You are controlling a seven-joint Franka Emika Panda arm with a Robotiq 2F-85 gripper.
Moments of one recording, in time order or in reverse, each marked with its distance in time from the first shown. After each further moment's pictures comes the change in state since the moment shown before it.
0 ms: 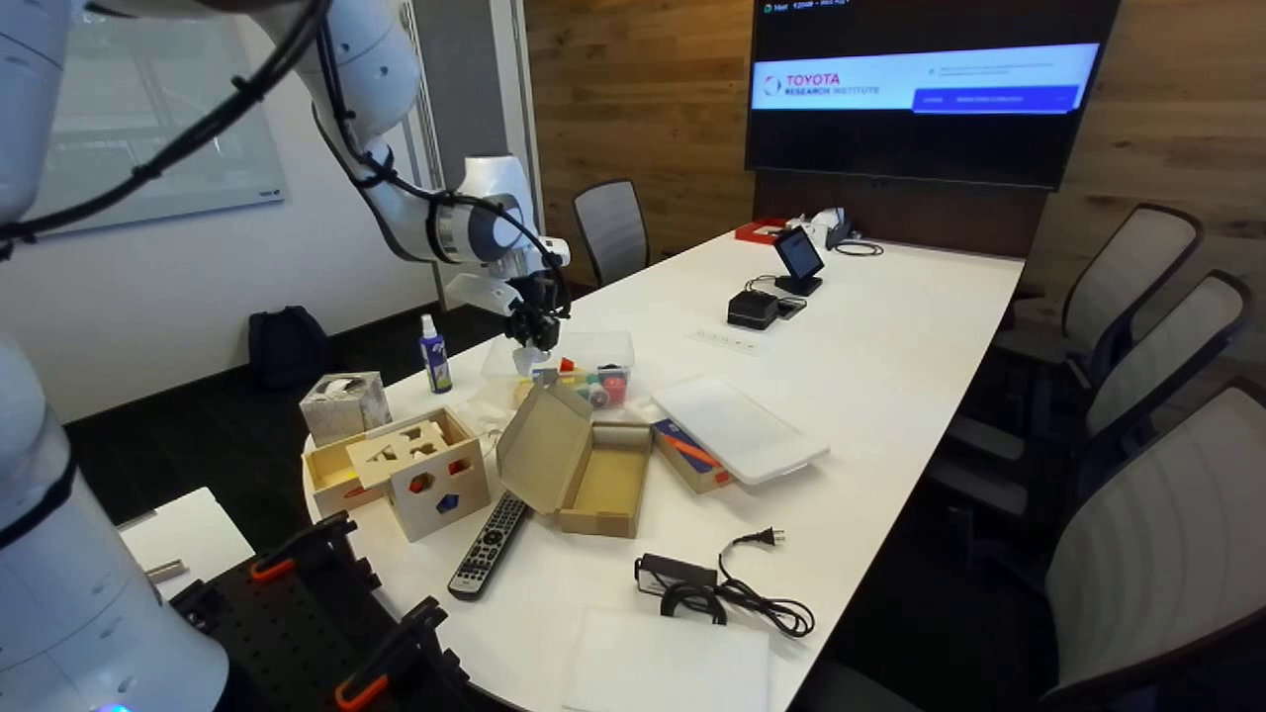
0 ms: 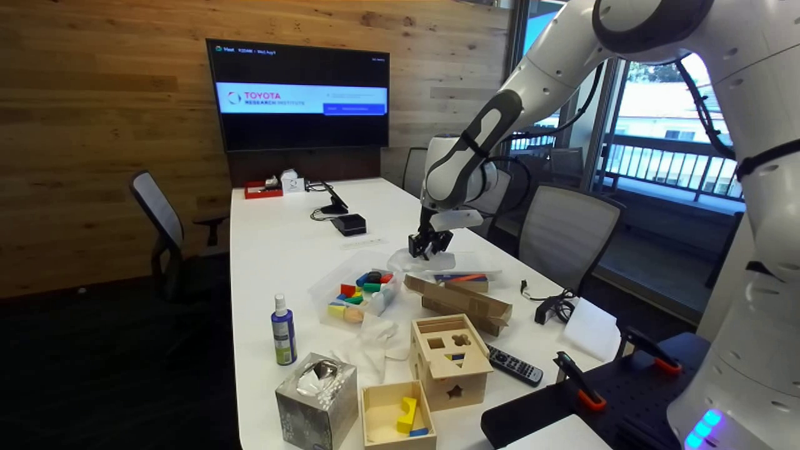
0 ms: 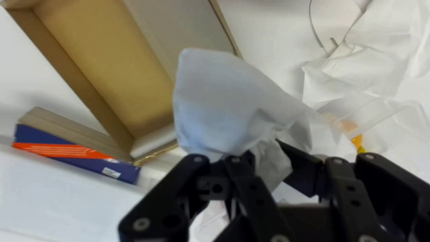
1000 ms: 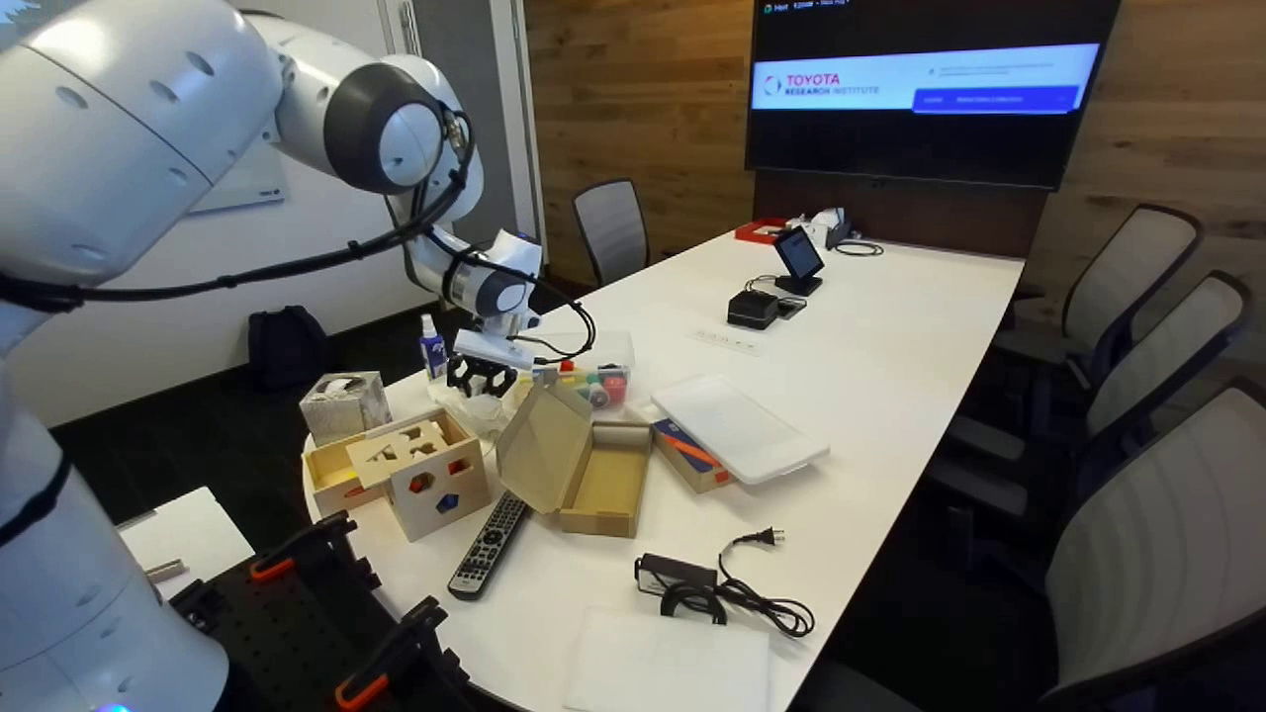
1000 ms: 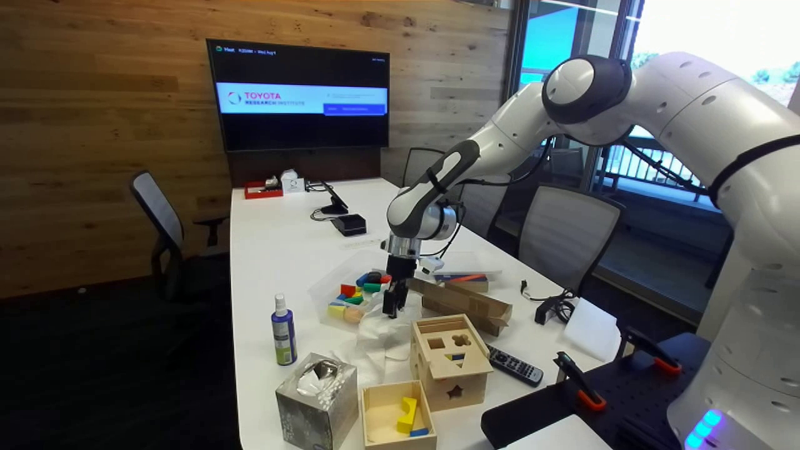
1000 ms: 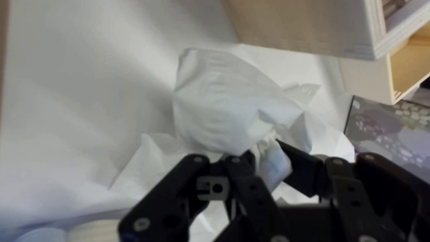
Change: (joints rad) arm -0.171 0.437 0.331 0.360 0.112 -0.296 -0.813
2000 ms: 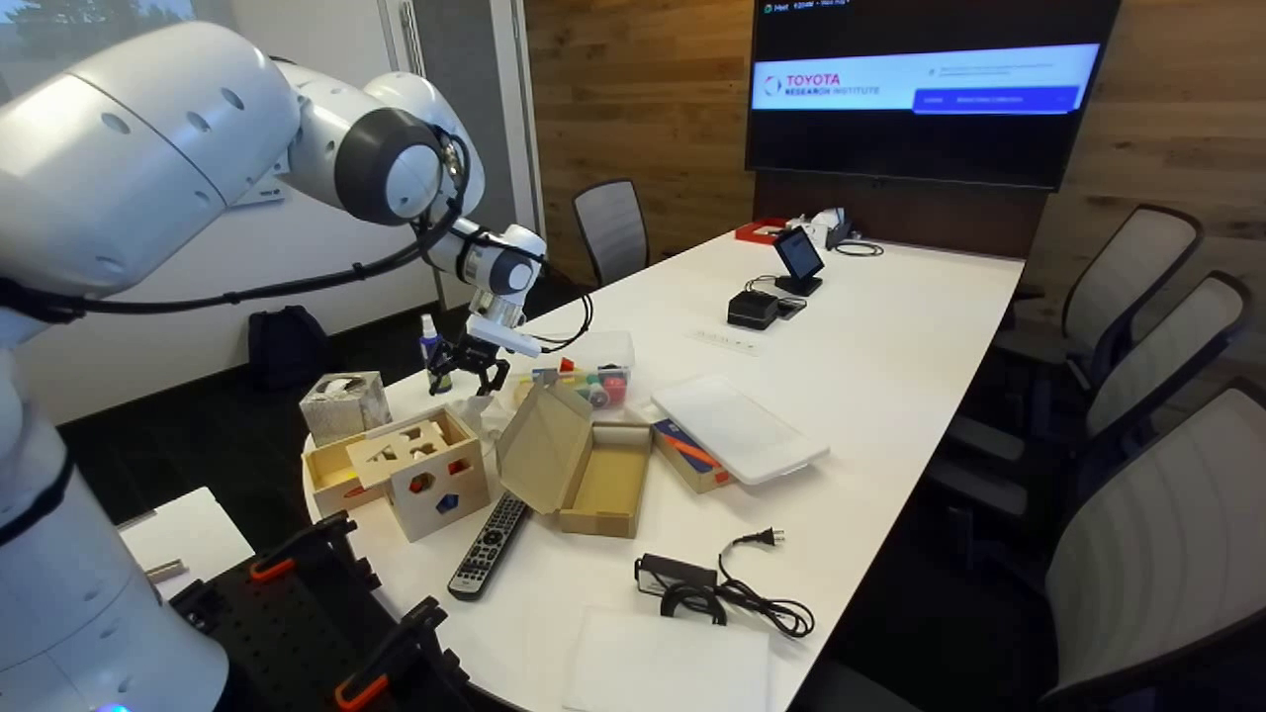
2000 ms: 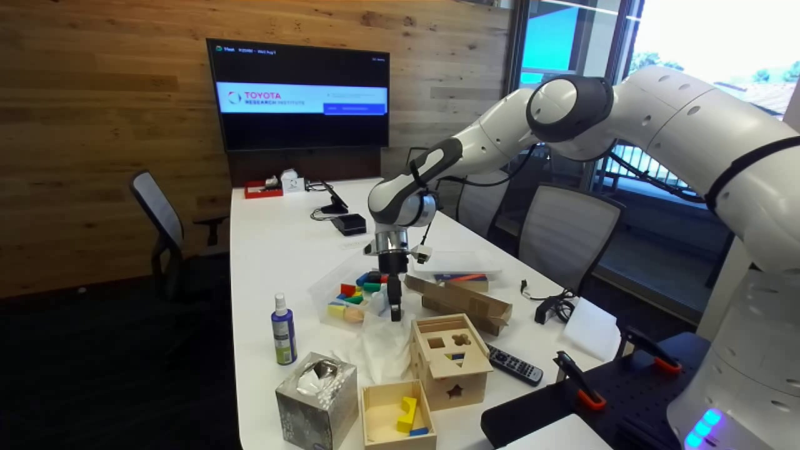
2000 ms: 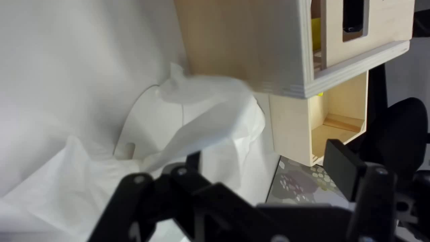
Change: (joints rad) arm 0.085 0.089 -0.026 0.273 -0.002 -0.471 -0.236
